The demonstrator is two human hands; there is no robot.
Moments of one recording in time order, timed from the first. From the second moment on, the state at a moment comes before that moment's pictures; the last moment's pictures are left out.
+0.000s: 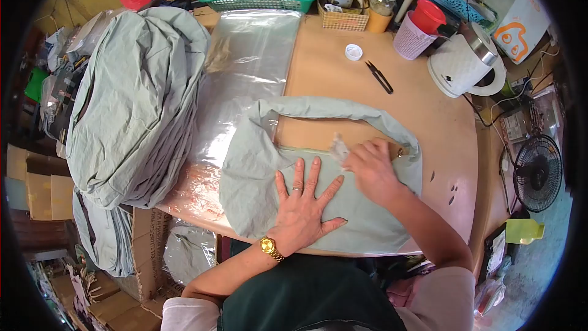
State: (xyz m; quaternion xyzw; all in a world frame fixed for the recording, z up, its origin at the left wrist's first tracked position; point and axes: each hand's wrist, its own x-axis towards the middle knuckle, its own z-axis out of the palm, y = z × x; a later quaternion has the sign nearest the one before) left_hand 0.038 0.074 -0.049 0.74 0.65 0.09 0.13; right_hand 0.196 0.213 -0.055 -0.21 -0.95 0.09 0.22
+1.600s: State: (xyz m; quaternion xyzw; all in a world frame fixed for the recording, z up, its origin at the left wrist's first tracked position) left_hand -0.097 0.133 0.048 0.49 0.64 0.59 -0.09; right_hand 0.260 0.222 -0.007 -0.39 -0.67 0.43 0.46
